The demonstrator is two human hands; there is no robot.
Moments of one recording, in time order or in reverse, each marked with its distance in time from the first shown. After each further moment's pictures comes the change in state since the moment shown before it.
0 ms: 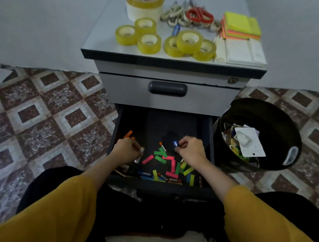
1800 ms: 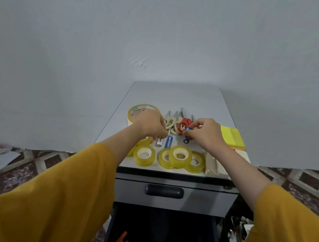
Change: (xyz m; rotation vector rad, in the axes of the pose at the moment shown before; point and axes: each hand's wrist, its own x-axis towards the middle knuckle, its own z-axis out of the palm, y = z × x) left_hand 0.077 0.236 -0.217 0.252 0.299 0.382; right_hand 0.108 -0.188 -0.197 0.162 0.363 -0.287
